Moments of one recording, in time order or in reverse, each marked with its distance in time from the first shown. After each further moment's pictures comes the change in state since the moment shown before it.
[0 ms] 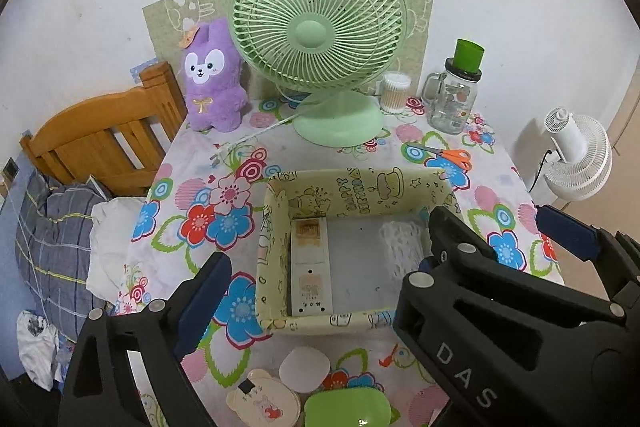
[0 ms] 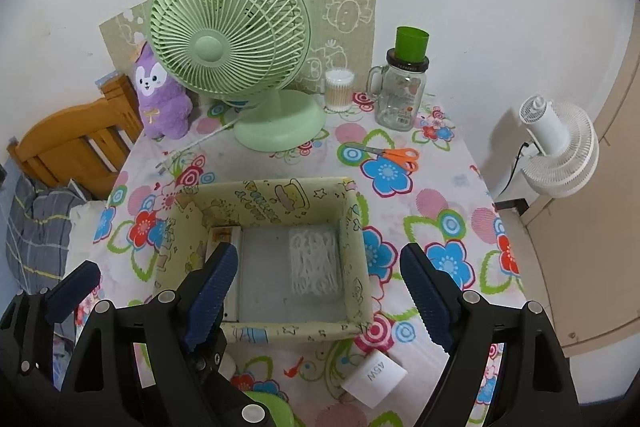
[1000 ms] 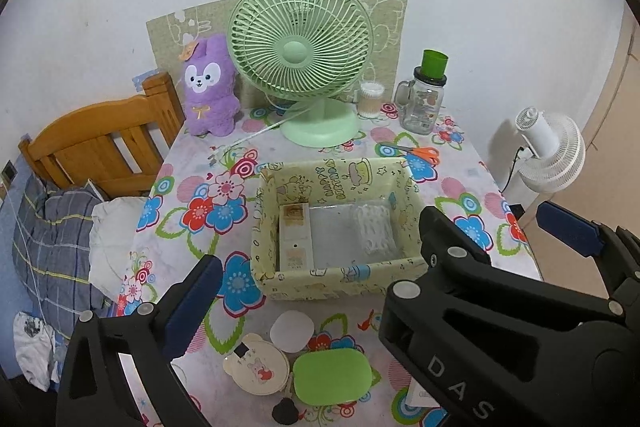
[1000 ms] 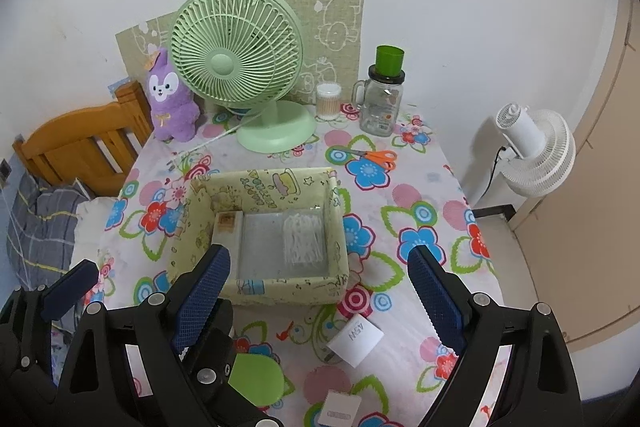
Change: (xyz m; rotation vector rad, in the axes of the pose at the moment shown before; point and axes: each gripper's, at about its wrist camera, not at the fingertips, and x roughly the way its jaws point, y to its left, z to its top) left arm -0.058 -0.006 -0.030 0.017 -0.047 -0.053; right arm -0.062 -0.007 -0.032 -0.011 -0.053 -0.024
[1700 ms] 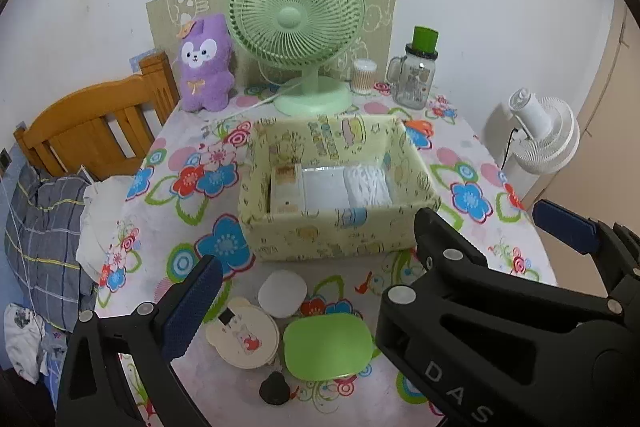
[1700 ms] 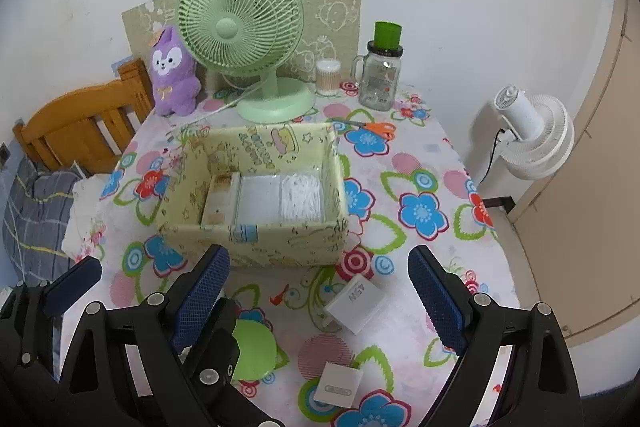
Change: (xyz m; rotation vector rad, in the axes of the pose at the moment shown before) left arm 0.012 -0.002 -0.055 0.005 0.004 -0.019; right arm 0.011 0.000 -0.060 -0.009 0.001 0.005
